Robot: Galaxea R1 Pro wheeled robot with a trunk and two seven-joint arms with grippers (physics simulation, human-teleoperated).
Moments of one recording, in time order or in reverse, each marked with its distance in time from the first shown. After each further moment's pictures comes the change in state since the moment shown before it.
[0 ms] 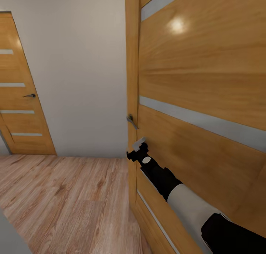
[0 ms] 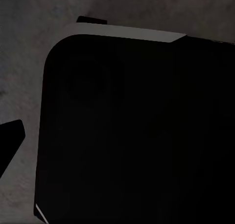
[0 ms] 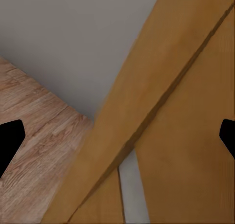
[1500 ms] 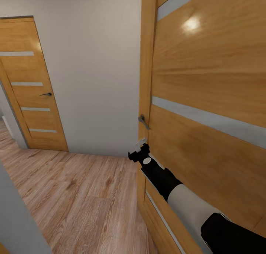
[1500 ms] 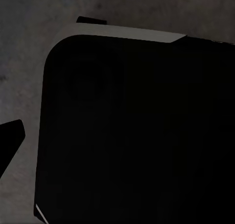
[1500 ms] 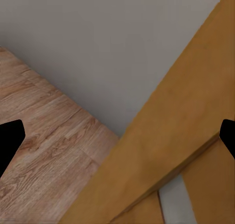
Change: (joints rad) left arm 0.000 0.000 0.000 0.000 0.000 -0.001 0.000; right arm 0.000 0.000 -0.005 0.027 0.000 0.002 -0.026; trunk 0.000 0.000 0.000
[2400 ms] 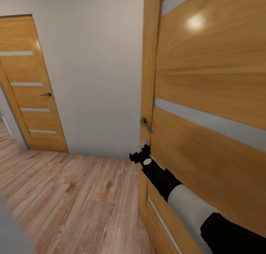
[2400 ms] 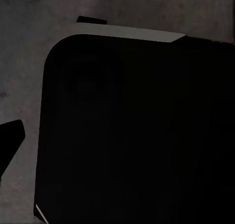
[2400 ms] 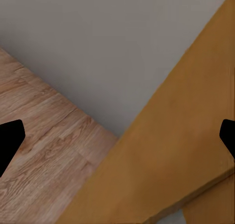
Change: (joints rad) left arm 0.000 0.000 0.000 0.000 0.000 0.001 0.000; right arm 0.000 0.000 -0.003 0.025 0.000 -0.002 -0.017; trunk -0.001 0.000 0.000
